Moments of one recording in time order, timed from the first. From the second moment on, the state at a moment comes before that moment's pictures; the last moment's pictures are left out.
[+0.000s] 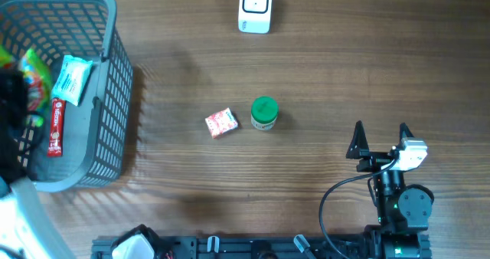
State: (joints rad) left arm 0.55 1.17 1.61 -1.05 0.16 -0.90; right arm -0.02 0.01 0.01 0.00 -0.01 0.13
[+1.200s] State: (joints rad) left arm -0.89 2.15 1.61 -0.48 0.08 -0.81; right arm -0.02 0.01 0.01 0.00 -0.01 0.13
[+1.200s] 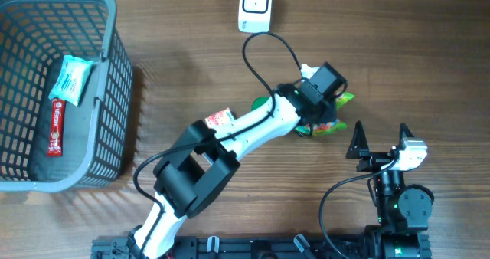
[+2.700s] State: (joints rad) left arm -0.75 1.31 1.61 -0.73 -0.51 -0.53; right arm -0.02 0.01 0.01 0.00 -0.01 0.13
